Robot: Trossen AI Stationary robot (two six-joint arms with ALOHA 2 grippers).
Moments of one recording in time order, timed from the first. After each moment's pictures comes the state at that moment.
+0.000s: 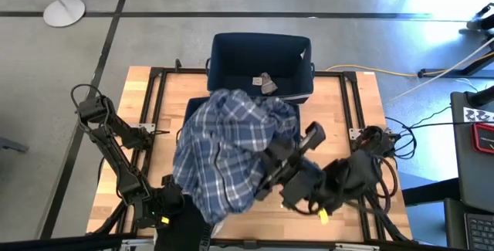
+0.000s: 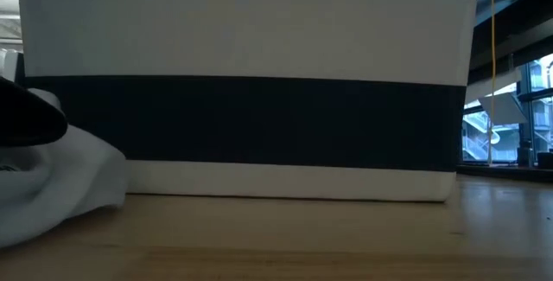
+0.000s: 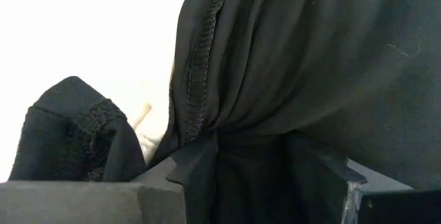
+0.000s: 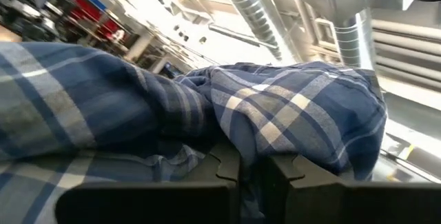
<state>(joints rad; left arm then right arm) -1.12 1.54 0.67 -0.33 -0.48 -1.17 0.64 2.02 2.36 0.48 1.04 -1.39</state>
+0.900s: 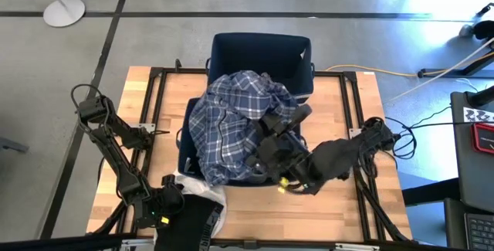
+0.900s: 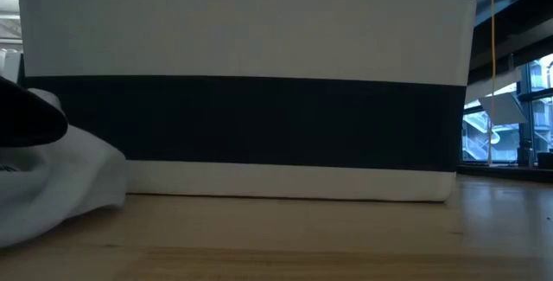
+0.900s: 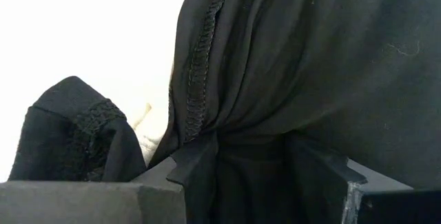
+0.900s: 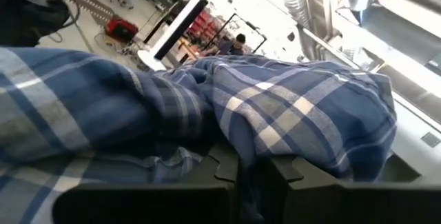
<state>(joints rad) -1.12 1.54 0.67 -0.33 -0.49 -1.17 0.54 1.98 2.35 -0.06 1.35 -0.99</state>
